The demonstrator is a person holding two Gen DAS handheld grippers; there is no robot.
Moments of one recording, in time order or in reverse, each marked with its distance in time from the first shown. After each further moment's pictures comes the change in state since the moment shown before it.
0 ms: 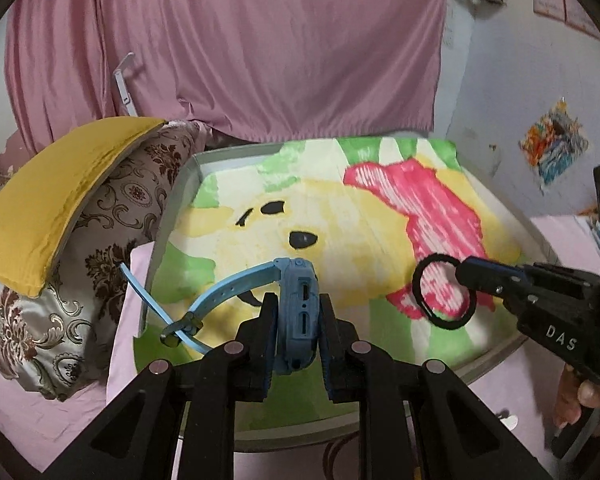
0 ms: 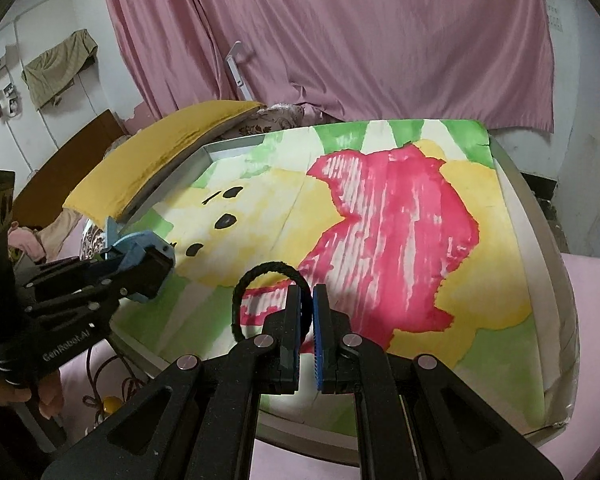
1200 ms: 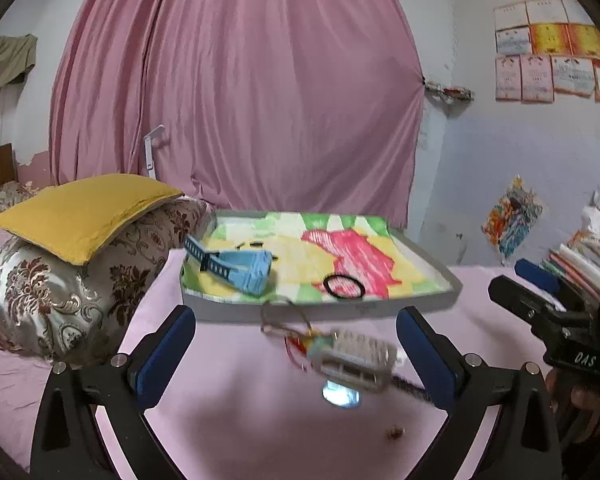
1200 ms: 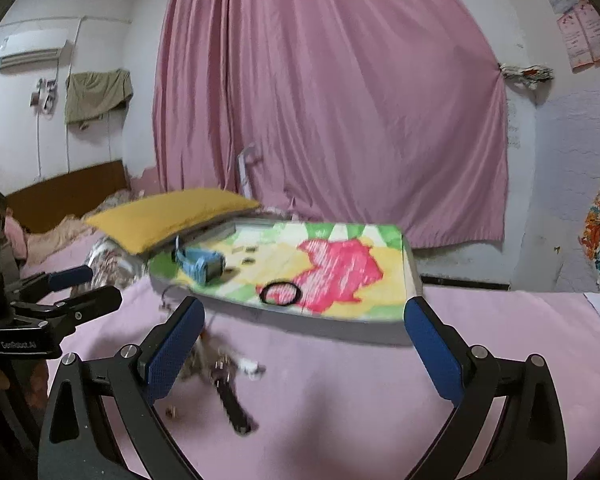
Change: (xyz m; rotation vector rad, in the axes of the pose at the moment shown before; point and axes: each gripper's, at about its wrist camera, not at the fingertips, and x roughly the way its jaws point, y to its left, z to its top) left arm -0.144 -0.027 -0.123 -0.098 -0.414 -0.050; right arm -0.169 0.015 -0.108 -0.184 -0.413 -0.114
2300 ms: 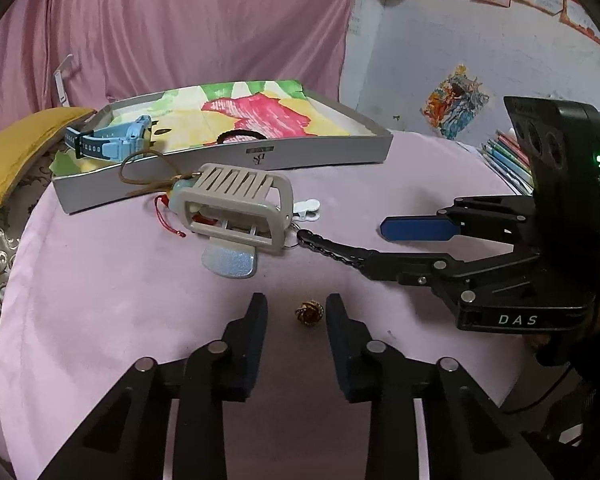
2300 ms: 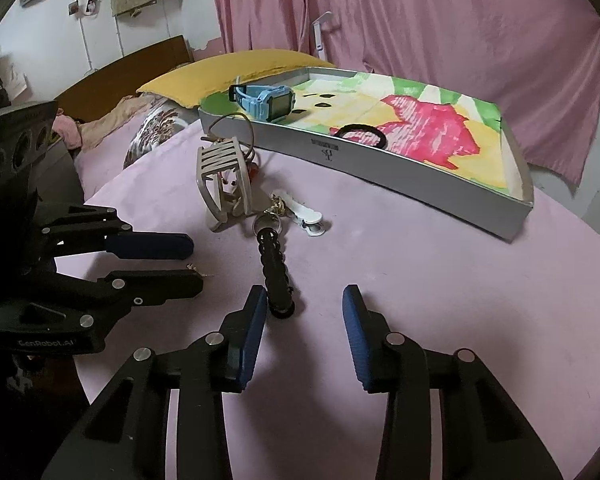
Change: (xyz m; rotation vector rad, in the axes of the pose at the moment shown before) left arm 0.037 -0.051 -0.054 0.140 0.412 -0.235; right arm 0.054 0.020 -0.044 -0.141 0.475 0.250
